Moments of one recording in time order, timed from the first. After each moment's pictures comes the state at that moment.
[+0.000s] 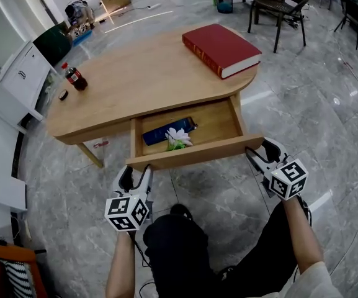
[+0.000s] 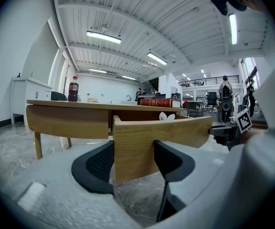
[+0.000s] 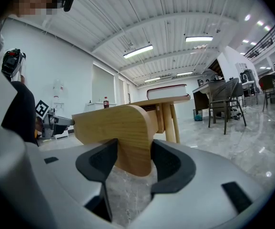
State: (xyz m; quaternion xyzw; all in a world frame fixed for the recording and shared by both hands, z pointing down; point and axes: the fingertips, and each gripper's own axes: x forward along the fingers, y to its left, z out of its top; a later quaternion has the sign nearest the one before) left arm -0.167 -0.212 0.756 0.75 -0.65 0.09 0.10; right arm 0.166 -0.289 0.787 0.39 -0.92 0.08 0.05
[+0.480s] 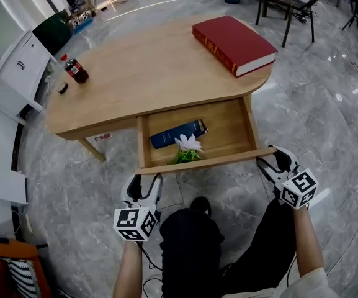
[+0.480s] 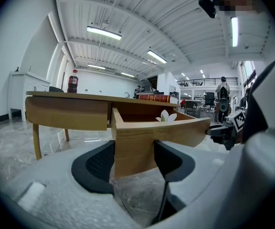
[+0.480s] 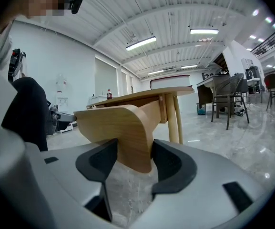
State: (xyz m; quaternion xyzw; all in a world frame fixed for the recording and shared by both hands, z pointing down) left arm -0.168 -0.206 0.776 0.76 -0.64 0.09 0.11; right arm 0.163 -0.284 0.809 0.37 -0.92 0.09 0.09
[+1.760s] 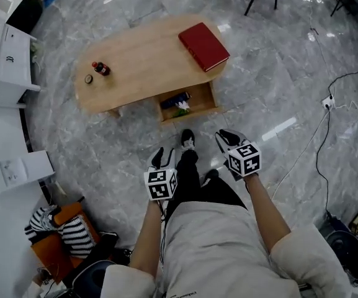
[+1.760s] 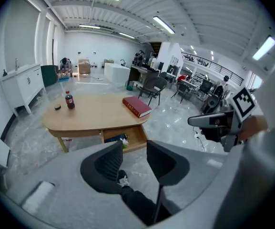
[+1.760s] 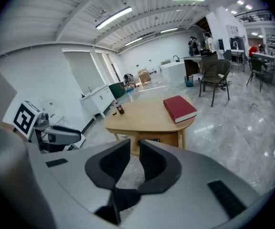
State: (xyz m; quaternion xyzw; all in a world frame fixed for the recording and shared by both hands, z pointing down) left arm -0.098 -0.088 0.385 0.72 -0.55 0.26 0.33; right arm 0.087 -0.141 0.389 0.39 -0.83 0.33 0.23
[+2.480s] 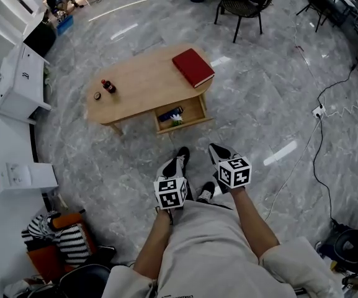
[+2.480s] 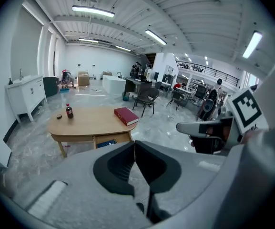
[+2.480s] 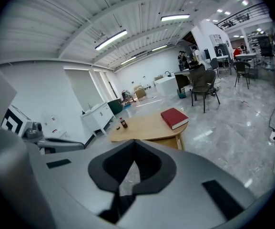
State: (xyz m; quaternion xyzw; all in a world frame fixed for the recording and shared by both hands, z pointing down) left arm -0.016 0.011 0.288 0.74 -0.57 0.22 0.27; right arm 0.116 -0.033 0.297 0.45 -0.83 0.31 0.13
